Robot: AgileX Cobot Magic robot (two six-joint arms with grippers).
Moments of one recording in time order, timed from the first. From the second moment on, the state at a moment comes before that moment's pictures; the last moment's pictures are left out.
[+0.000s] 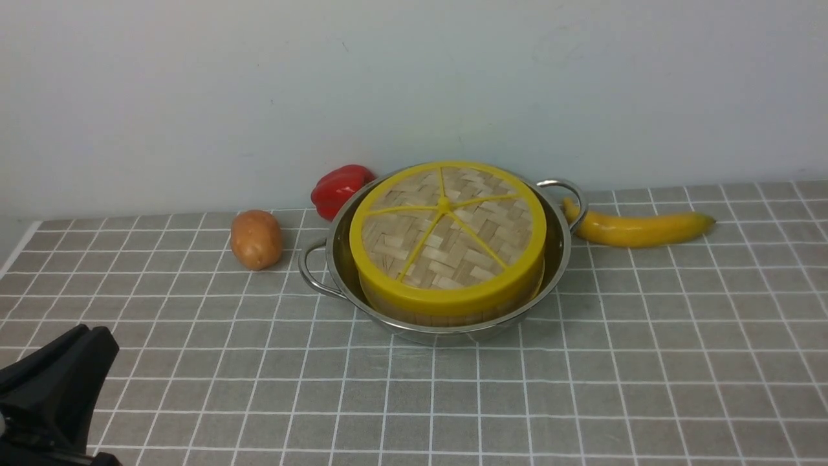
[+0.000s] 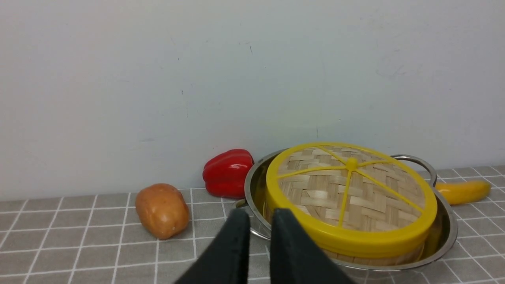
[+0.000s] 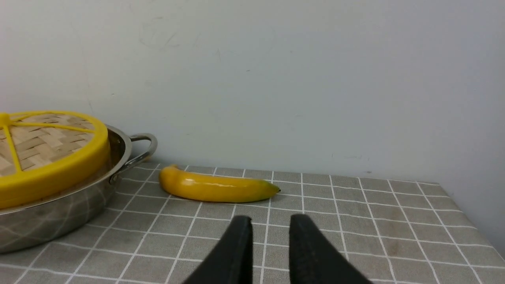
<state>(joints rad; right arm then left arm) 0.00 0.00 0.01 -0.01 0.19 0.05 -0.26 0.39 -0.22 -0.20 0.00 0.09</state>
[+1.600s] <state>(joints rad) 0.00 0.00 0.01 -0.01 0.19 0.07 0.02 0.00 0.01 -0.07 0.17 0.20</state>
